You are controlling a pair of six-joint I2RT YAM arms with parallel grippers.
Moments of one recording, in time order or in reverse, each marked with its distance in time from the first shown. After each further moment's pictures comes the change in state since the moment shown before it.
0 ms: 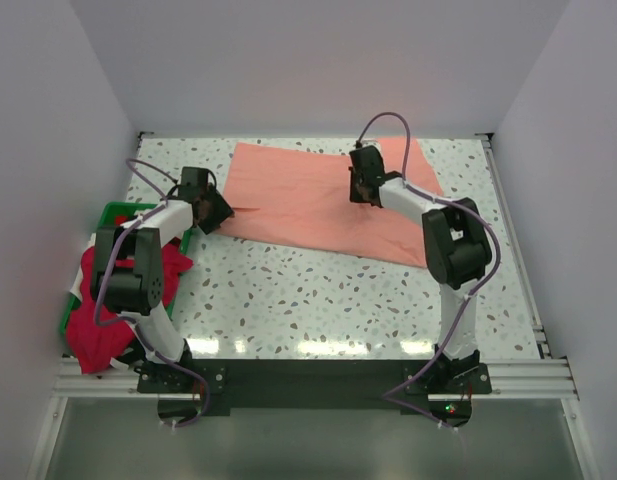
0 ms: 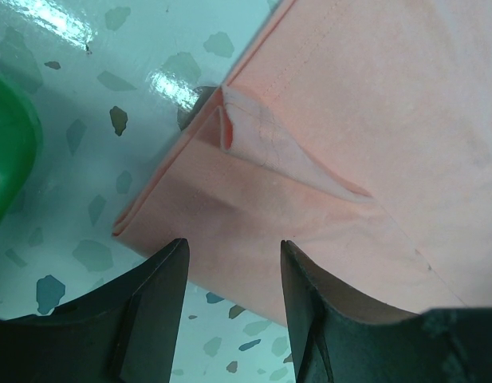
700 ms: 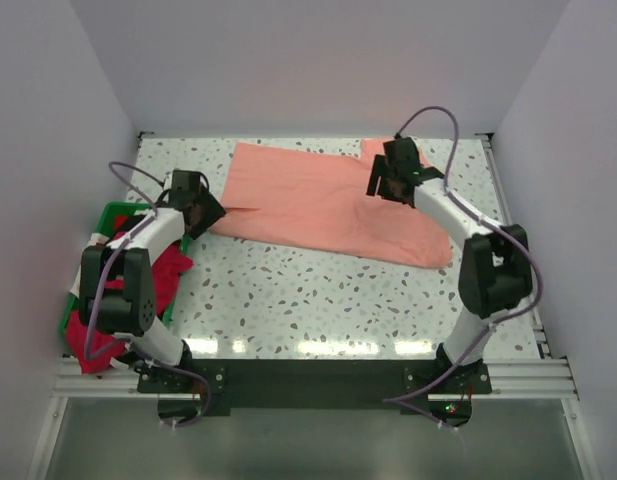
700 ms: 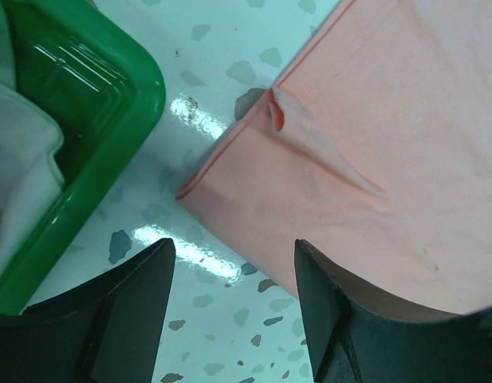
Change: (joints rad) left arm 0.014 -0.120 -0.058 -0.046 -0.080 -0.004; right arm -0.060 -0.208 -0.053 -0.172 0.027 0.076
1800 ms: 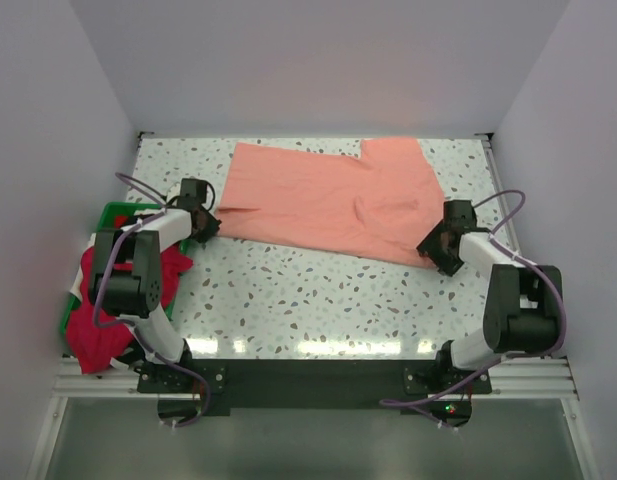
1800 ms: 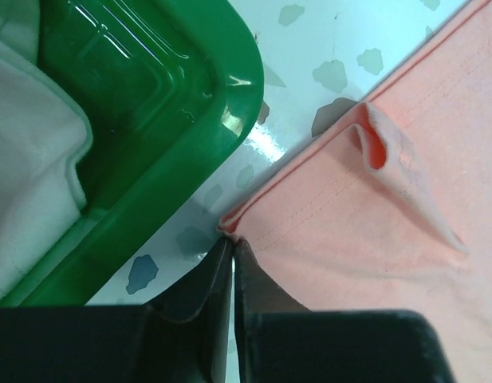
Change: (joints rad) left arm 0.000 0.098 -0.040 0.037 -0.100 -0.102; right arm -0.369 -0.381 -0.693 0.008 -0.130 0.315
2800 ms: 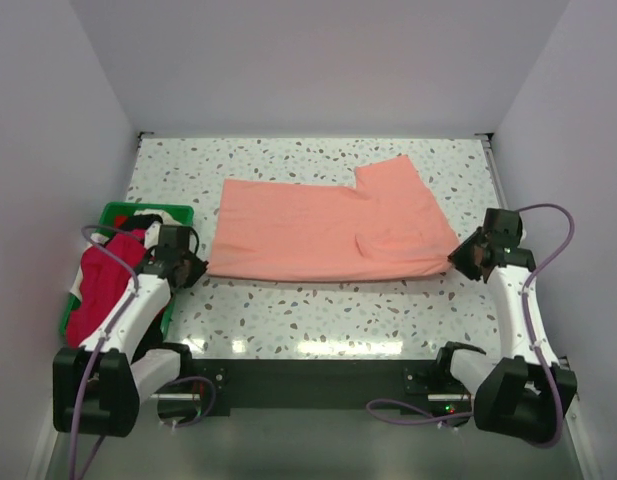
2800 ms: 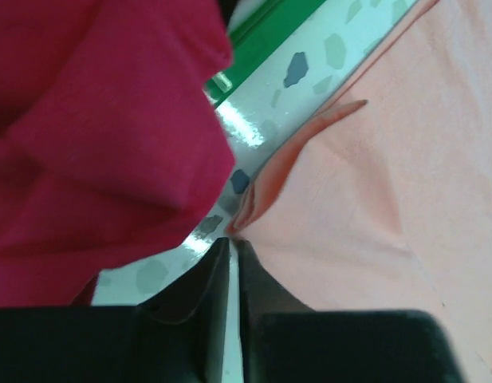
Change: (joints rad) left arm -0.006 -0.644 -0.386 -0.212 0.003 -0.053; right arm -0.188 -0.421 0.034 -0.269 -0.123 -0.087
